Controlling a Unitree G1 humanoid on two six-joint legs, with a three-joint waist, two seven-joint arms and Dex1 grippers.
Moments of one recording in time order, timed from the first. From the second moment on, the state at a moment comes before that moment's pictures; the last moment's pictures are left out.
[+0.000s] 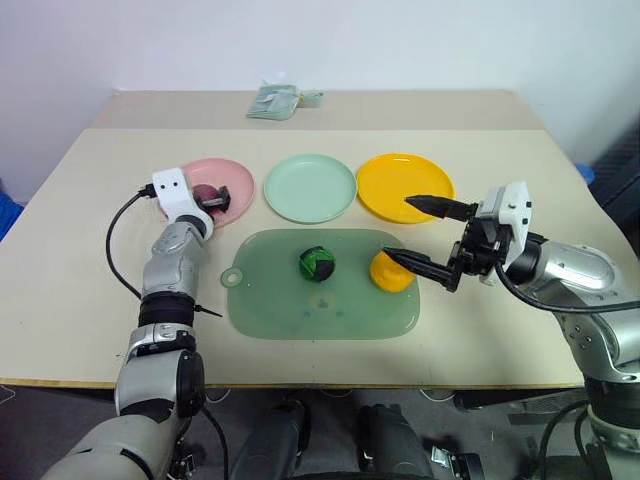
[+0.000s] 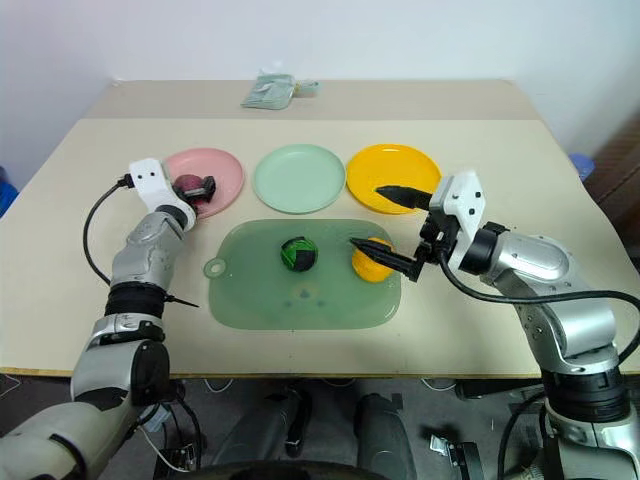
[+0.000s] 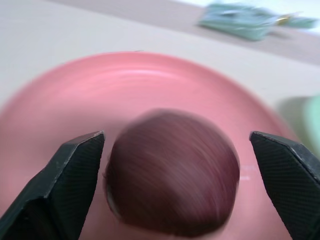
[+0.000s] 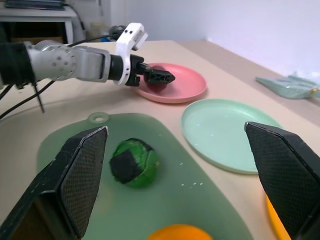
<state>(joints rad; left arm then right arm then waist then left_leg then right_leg) -0.74 0.27 0.30 0.62 -0.27 0.21 -0.11 -0.30 -0.71 -0.12 -0.41 0.62 0.45 0.84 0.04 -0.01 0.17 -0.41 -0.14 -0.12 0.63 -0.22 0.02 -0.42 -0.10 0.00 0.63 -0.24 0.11</state>
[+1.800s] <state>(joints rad) -0.98 0.18 -0.05 0.86 -0.17 0.17 -0.65 0.47 -0.59 -0.47 -0.96 0.60 0.49 0.54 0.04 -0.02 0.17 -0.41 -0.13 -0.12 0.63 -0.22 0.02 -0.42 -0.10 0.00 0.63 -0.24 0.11</state>
